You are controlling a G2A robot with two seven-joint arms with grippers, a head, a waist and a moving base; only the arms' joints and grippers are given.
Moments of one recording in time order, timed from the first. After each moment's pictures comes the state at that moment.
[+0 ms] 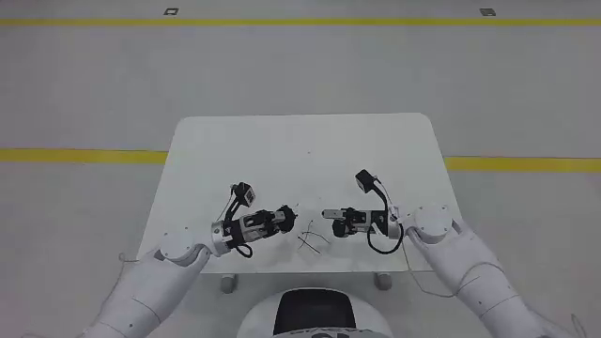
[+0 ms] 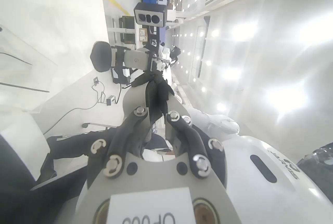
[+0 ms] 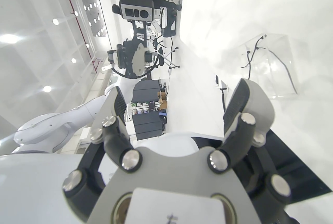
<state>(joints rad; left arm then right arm) 1.47 -1.03 -1.04 -1.40 -0.63 -0.34 -0.96 -1.34 -1.12 1.03 -1.30 0.22 -0.23 1.02</state>
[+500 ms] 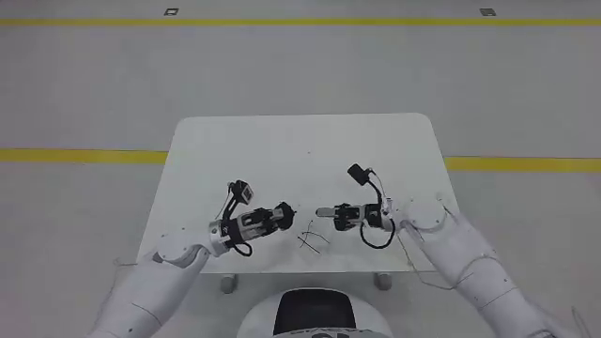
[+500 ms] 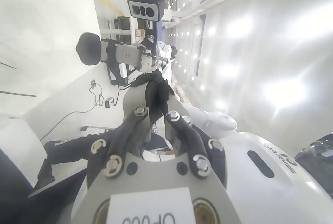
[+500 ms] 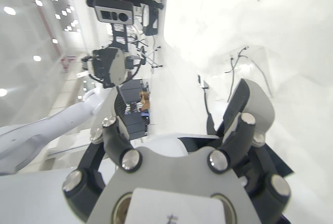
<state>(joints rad) 1.53 -1.05 -1.14 -1.44 -0.61 -0.34 -0.96 -1.28 -1.11 0.99 -1.40 -0.03 -0.10 0.97</state>
